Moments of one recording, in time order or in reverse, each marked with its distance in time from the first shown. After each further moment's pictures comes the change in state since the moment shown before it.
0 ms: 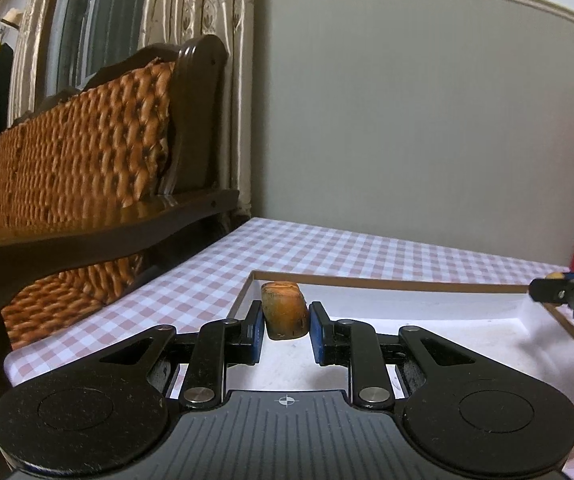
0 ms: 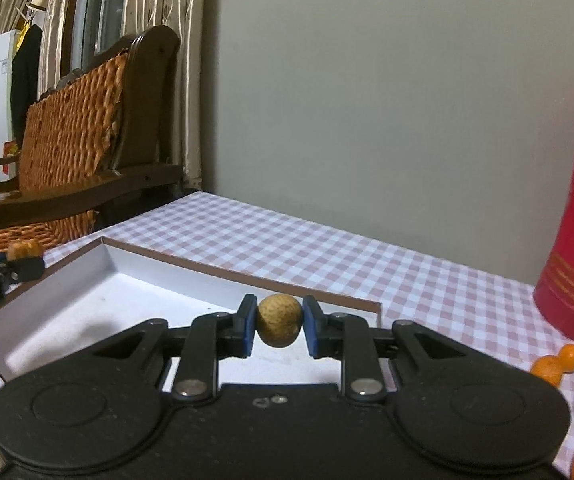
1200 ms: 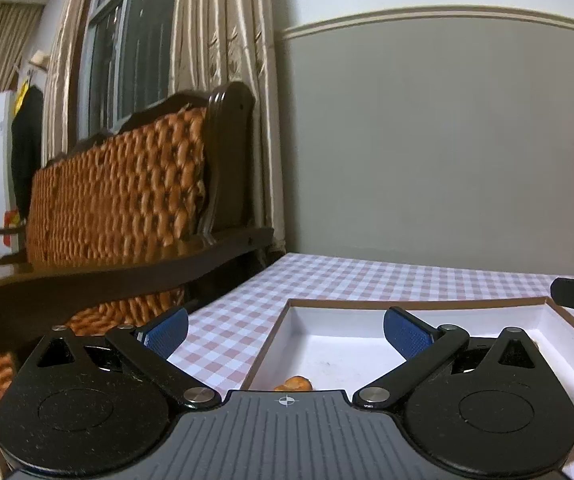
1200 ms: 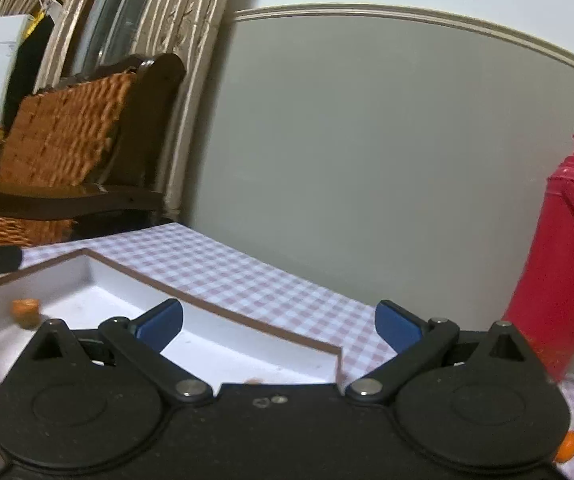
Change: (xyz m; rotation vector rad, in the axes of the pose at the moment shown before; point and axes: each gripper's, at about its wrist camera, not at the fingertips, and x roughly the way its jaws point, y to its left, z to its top) left arm -0.045 0.000 -0.004 0.043 -0.126 0.104; right arm -0.037 0.020 -0.011 -0.147 -0.153 -0.118
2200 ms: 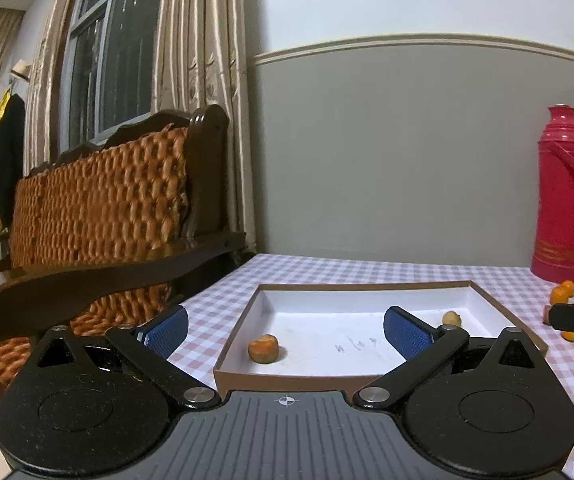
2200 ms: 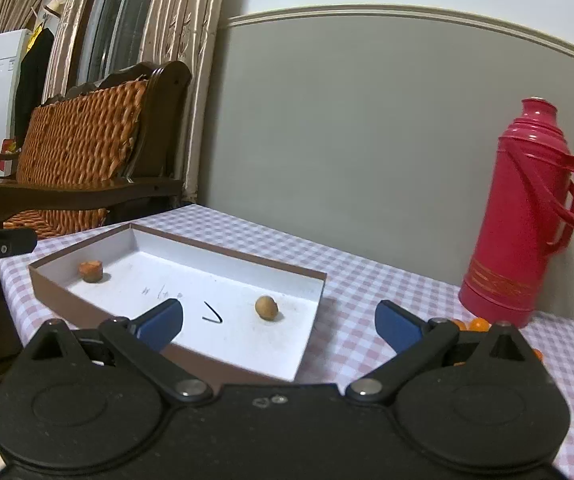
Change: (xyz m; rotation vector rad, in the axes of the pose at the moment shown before) left arm -0.100 0.007 -0.005 0.010 -0.014 -0.096; right arm -0.106 -0.011 -0.025 0.072 0.053 0.019
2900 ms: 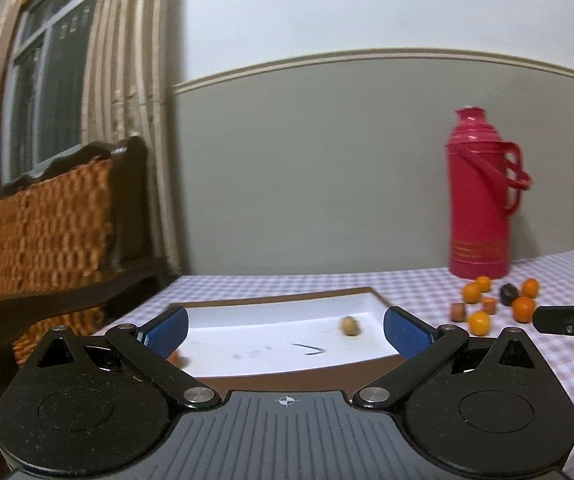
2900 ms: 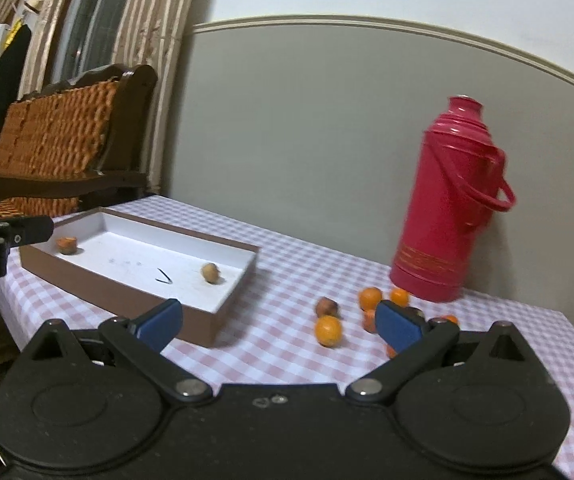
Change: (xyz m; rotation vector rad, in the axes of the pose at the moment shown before) left arm -0.041 -0.072 -0.004 0.081 -0.065 -0.193; right arm -0.070 -0.039 -0.029 0.006 0.012 -0.118
